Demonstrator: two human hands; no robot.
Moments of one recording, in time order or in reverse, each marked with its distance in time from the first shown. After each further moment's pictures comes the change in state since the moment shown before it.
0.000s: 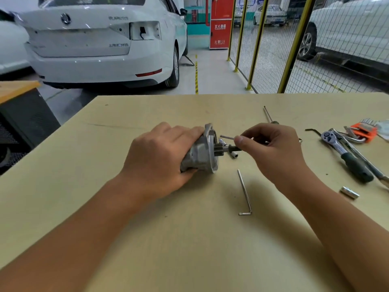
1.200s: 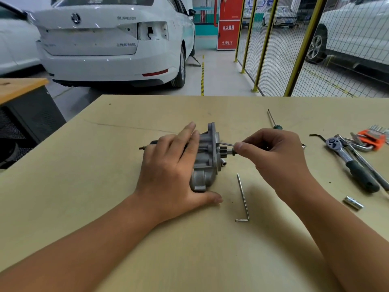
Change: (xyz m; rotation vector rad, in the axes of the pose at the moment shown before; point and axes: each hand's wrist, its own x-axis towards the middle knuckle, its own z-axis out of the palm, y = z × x) left_hand -0.016 0.029 0.026 0.040 -0.066 -0.156; right_hand 0.002 0.006 -0.003 0.094 -0.028 0.041
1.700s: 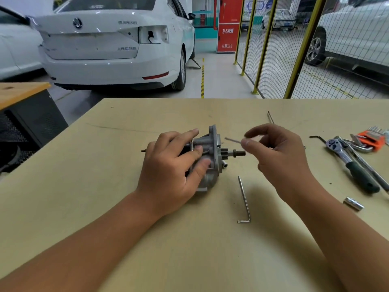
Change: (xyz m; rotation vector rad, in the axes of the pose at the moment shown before) left_hand 0.007 -0.005 0.005 -0.194 0.263 0.017; right_hand 0.002 0.001 -0.001 0.078 0.034 0.031
